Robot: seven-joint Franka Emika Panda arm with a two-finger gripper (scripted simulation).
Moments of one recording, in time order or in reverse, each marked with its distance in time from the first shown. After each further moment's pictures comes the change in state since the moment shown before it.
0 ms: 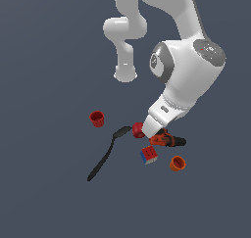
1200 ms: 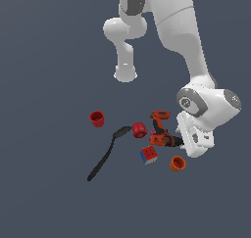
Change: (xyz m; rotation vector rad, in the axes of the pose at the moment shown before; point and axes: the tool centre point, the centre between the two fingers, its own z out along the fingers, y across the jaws) arm 0.089 -0.118 0.130 -0.041 -0.082 -0.835
